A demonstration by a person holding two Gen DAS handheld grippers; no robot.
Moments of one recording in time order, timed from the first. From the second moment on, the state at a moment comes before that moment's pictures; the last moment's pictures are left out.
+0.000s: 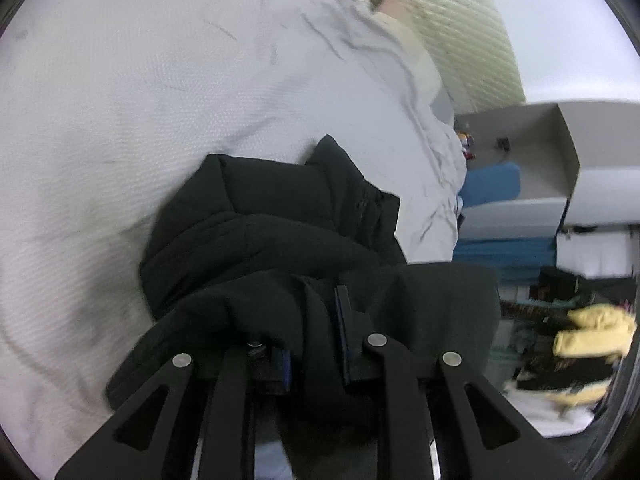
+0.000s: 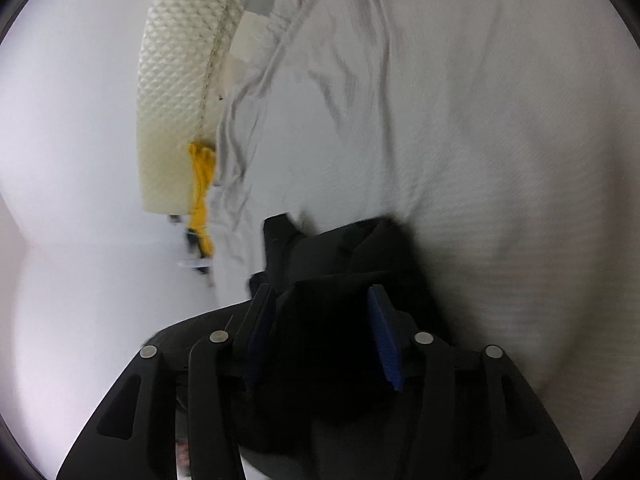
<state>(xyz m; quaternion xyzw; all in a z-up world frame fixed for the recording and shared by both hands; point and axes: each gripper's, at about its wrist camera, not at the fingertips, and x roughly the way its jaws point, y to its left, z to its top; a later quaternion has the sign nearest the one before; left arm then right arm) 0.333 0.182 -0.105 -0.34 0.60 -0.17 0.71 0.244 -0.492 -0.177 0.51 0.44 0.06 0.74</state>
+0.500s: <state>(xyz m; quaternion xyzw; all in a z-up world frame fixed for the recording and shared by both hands) 0.215 0.138 -0.016 -0.12 0.37 -0.15 0.91 0.180 -0.376 -0.052 0.22 0.31 0.04 0.93</state>
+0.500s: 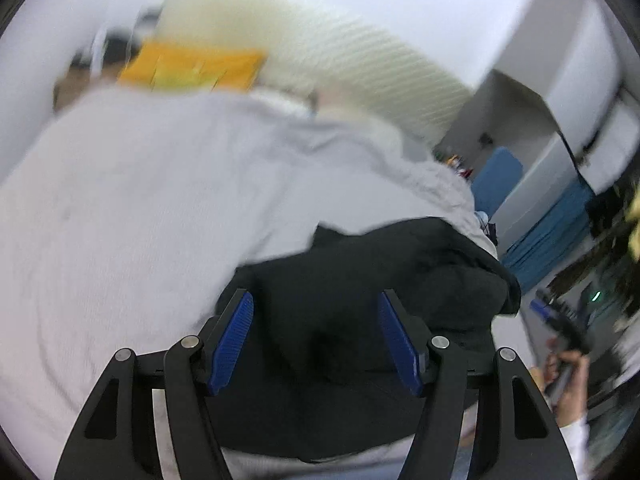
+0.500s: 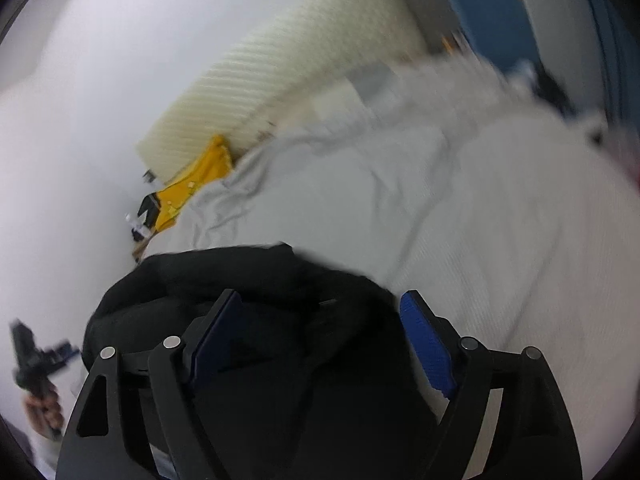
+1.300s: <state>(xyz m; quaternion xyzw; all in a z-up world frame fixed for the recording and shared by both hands) 0.285 -0.025 -0.122 0.03 0.34 -0.09 0.94 0.253 -0.248 -0.128 0.06 0.32 0.04 0.95</state>
